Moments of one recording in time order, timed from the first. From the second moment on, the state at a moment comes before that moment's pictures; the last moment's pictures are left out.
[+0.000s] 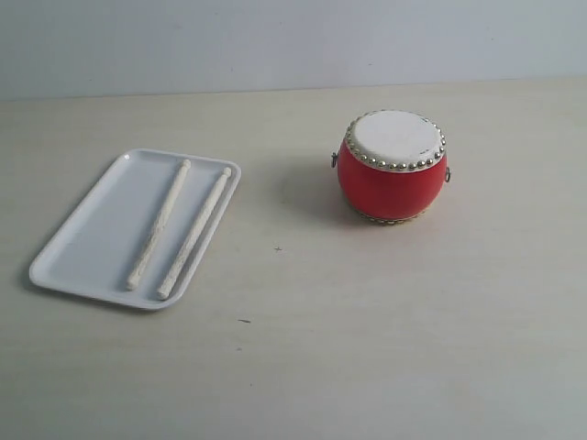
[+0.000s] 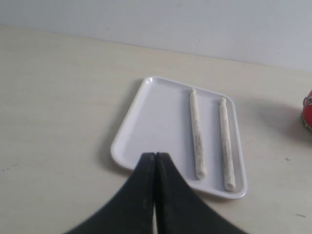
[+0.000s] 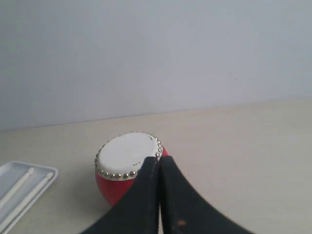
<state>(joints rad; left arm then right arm) -0.14 0.01 0.00 -0.05 0.37 -0.14 0.16 0.41 -0.32 0.27 0.20 -0.10</state>
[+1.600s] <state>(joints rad) -0.14 0.01 0.00 -0.05 0.37 -0.14 0.13 0.09 -0.12 0.32 0.22 -0.01</state>
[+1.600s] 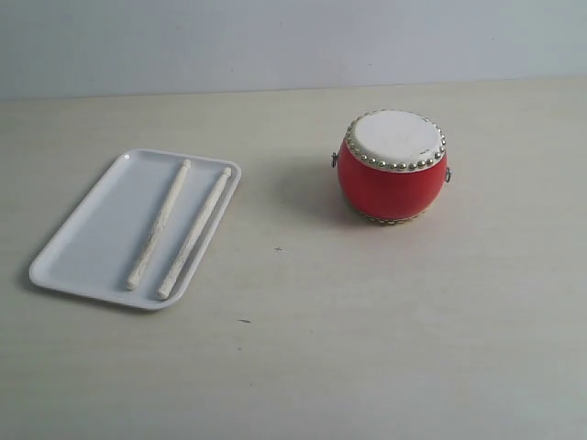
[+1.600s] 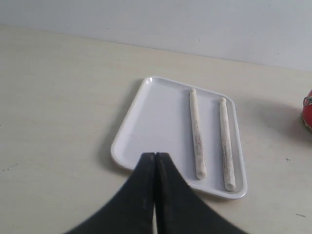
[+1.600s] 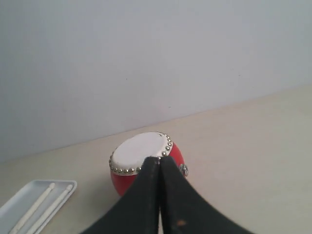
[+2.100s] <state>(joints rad) -0.14 0.01 0.00 -0.05 0.37 -0.14 0.13 0.01 -0.01 0.19 0.27 -0.01</state>
